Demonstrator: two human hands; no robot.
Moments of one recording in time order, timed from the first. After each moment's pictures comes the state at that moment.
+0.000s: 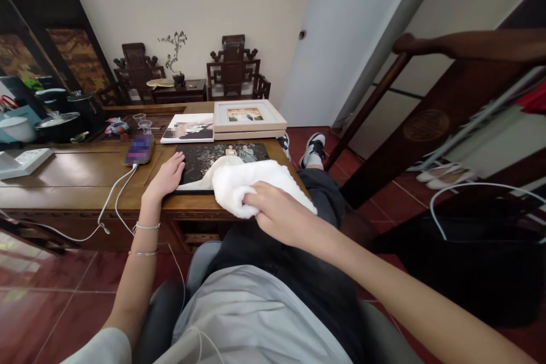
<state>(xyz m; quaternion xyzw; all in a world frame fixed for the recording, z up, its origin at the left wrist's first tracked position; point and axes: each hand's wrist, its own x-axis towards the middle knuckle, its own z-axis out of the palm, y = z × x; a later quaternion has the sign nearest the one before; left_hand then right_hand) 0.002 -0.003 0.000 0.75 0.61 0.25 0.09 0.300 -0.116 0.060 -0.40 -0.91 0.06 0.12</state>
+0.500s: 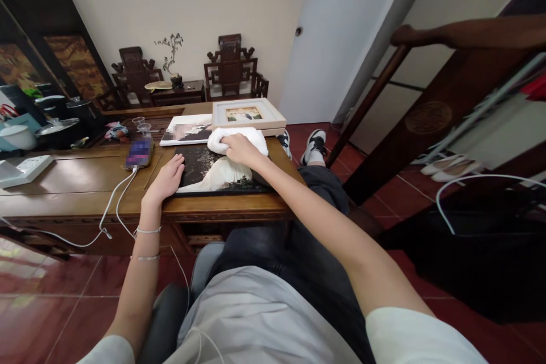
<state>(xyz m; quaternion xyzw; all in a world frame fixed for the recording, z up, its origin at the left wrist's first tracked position) -0.001 0.000 -0.001 0.75 0.60 0.26 0.08 0.245 0.046 0.055 -0.48 -0.86 0.02 0.17</state>
